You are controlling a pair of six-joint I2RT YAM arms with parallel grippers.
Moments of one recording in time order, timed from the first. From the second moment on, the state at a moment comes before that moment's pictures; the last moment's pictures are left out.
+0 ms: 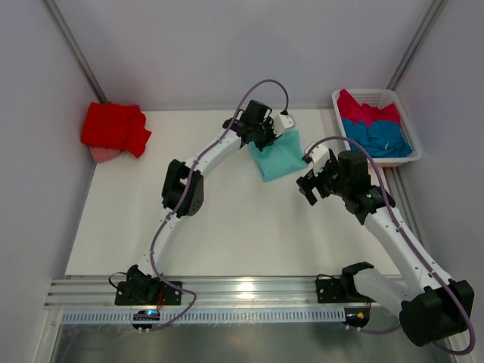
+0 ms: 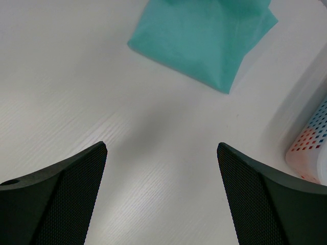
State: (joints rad) left arm -0.62 2.51 2.35 -0.58 0.31 0.57; right arm 0.27 1.00 0.83 -0.43 -0.28 -0.44
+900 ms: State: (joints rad) left arm -0.69 2.44 2.35 -1.22 0.68 0.82; right arm 0.27 1.03 0.88 -0.43 -0.32 -0.43
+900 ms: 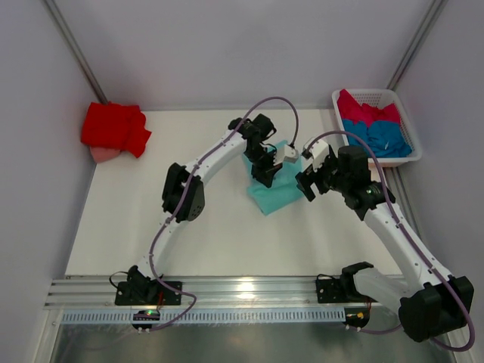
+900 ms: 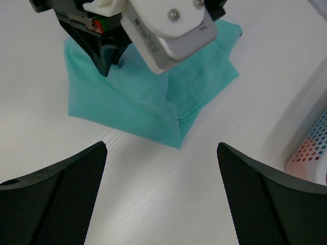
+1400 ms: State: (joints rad) left arm -0.80 2.32 2.25 -1.32 0.81 0.97; right arm 0.27 1.05 0.90 -0.25 0.22 -0.29
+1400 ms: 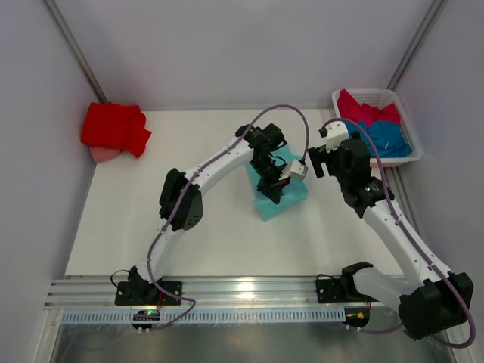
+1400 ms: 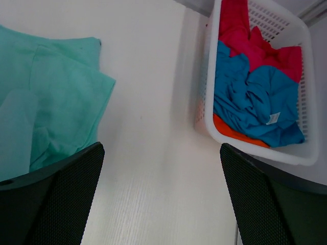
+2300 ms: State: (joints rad) left arm -1.02 2.16 2.07 -1.34 0.75 0.83; right arm 0.27 1.14 1.00 -0.18 0.53 -0.27
